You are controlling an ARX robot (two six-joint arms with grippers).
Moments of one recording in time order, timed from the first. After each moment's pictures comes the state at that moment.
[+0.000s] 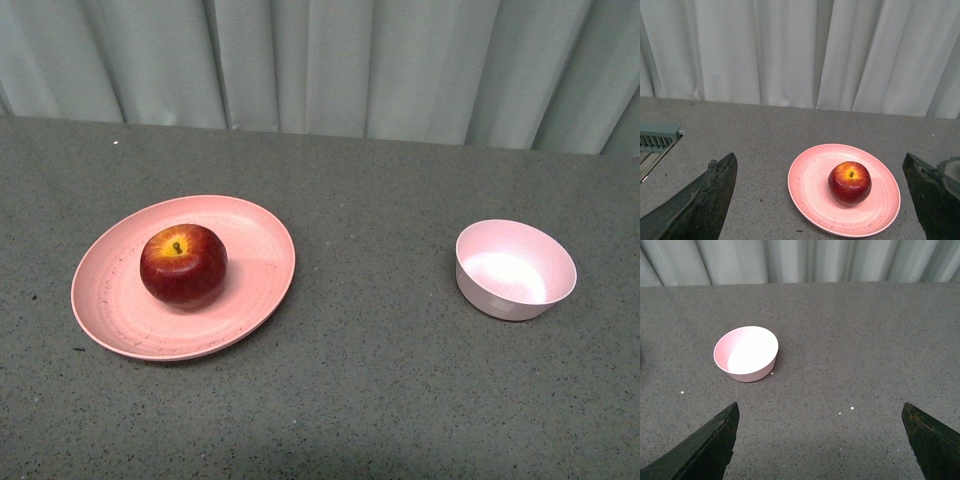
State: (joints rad) left arm 0.00 0.00 0.02 0.00 0.00 0.00; right arm 0.02 0.17 0.12 -0.31 0.10 0.03
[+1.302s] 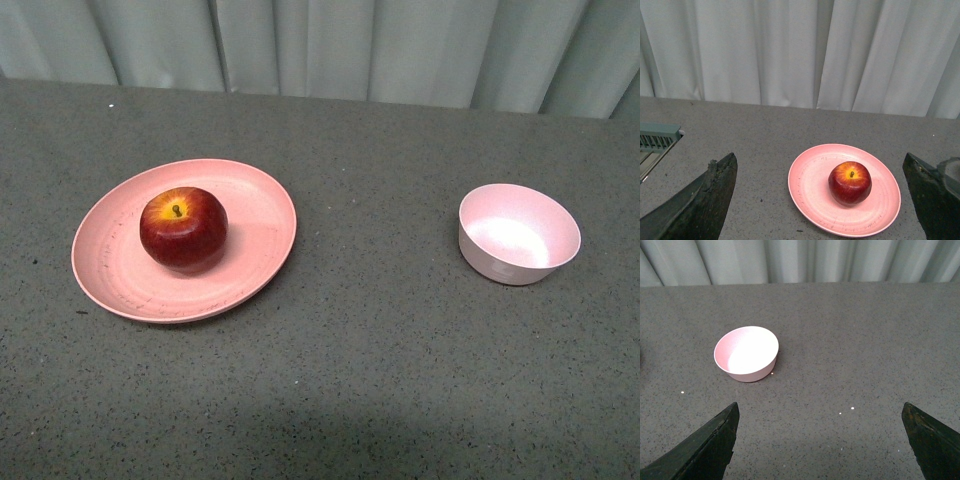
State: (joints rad) left arm 0.00 0.00 0.02 0.00 0.00 0.00; right arm 0.02 0.17 0.12 -0.31 0.10 0.03
